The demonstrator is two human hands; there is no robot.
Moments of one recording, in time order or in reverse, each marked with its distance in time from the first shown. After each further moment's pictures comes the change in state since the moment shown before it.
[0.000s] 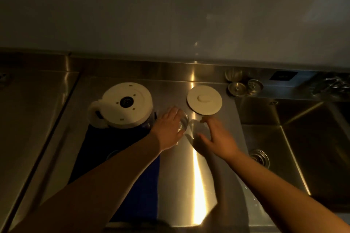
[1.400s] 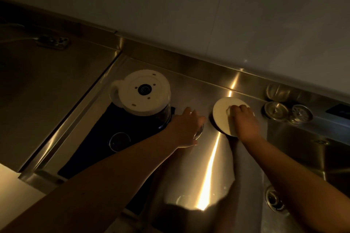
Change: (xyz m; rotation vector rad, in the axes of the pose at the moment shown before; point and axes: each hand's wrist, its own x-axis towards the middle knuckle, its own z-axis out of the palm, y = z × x) left_hand 0.015 0.024 0.004 0.125 0.111 -0.086; right_hand 0.104 0.061 -0.014 -0.441 -0.313 0.056
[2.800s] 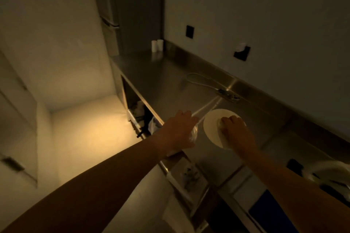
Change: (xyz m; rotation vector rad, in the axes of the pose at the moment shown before) left_hand -0.531 -0.360 -0.159 0.031 0.274 -0.681; right_hand -0.092 -0.670 -0.085 -0.011 0.226 -0.703
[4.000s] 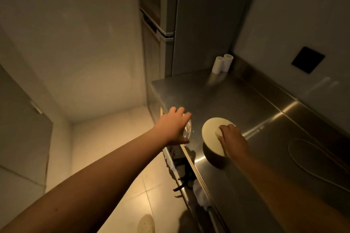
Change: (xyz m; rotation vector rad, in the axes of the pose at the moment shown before) left_hand 0.309 -0.635 -0.009 0.071 -0.083 -0.222; right_hand 0.640 -0.300 0.168 0.100 -0.119 -0.087
